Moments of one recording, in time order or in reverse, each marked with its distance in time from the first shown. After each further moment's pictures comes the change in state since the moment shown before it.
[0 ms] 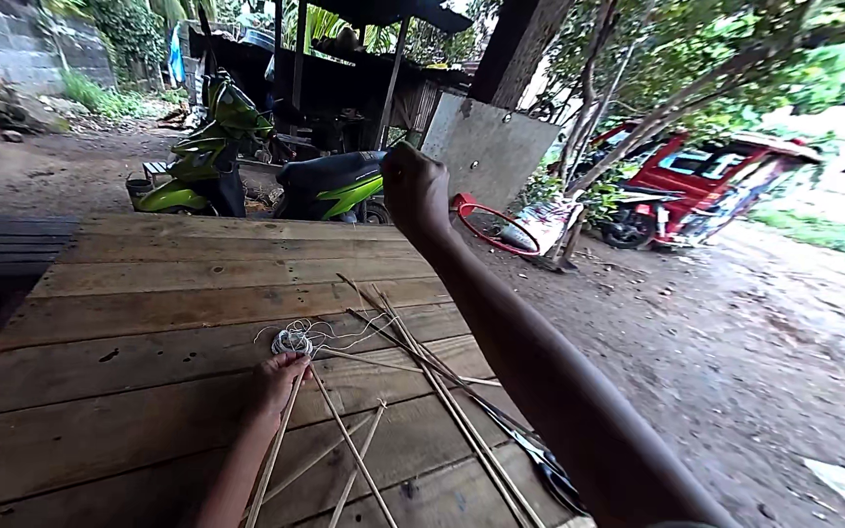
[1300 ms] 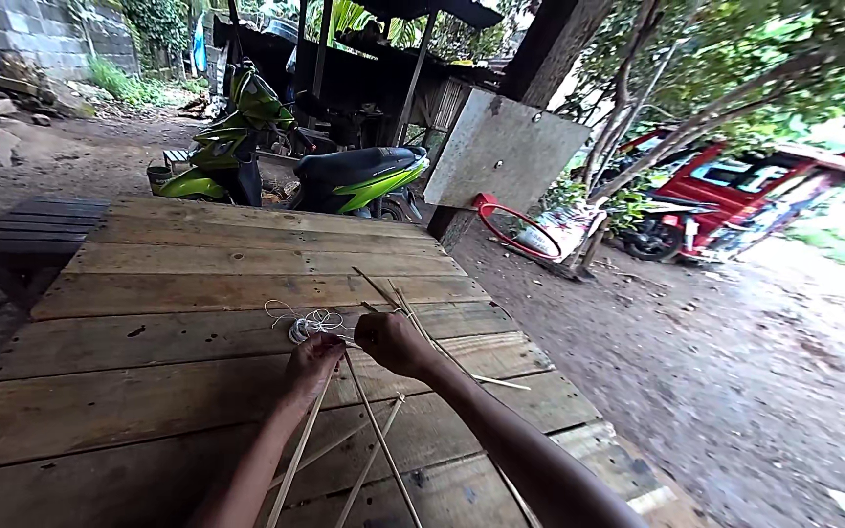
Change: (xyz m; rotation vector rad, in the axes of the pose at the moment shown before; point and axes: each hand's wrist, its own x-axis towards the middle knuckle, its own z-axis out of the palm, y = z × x) left_hand -0.006 -0.005 0.010 -0.039 -0.229 0.259; right_hand -0.147 -0.018 0.050 0.248 -0.801 0.057
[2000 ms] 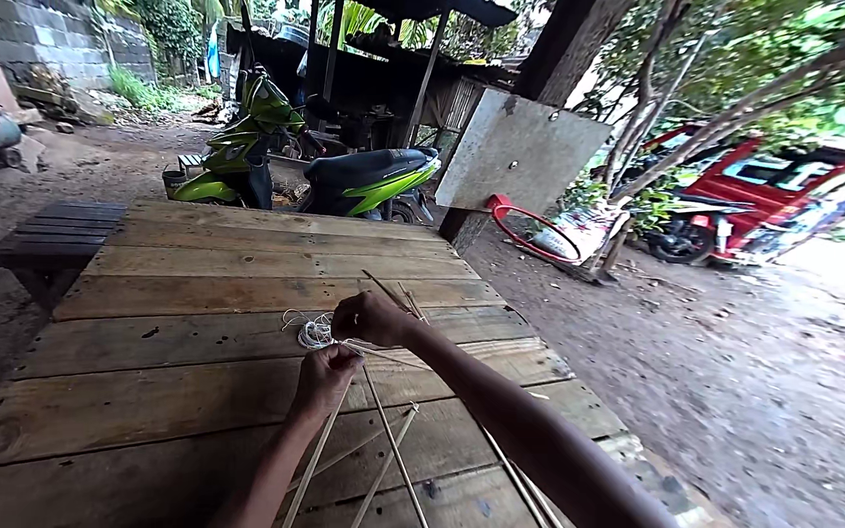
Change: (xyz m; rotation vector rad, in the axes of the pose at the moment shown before) left_hand -0.006 -0.002 0.007 0.194 0.063 0.054; right_hand 0.054 -0.009 -0.008 0.142 -0.153 -0.329
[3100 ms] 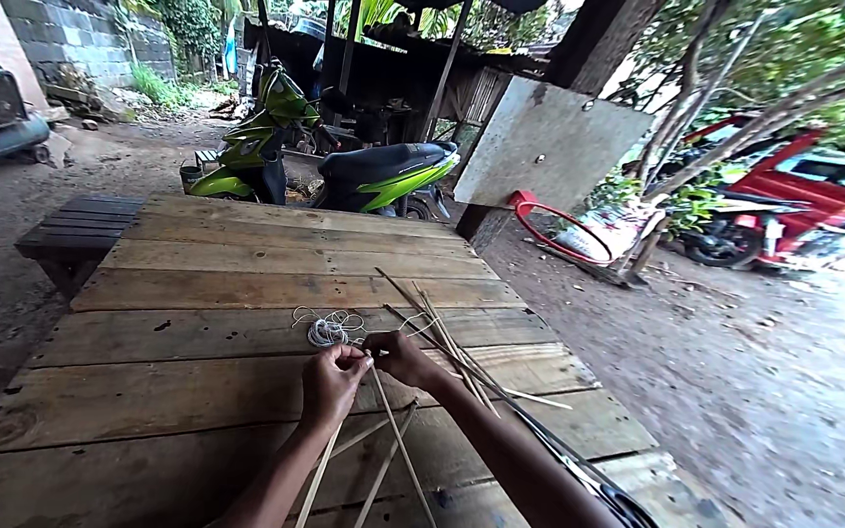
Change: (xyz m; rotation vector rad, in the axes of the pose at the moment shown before) left_hand -0.004 -0.001 0.006 0.272 0.175 0.016; right_hand -0.037 0.059 0.059 0.222 0.138 0.128
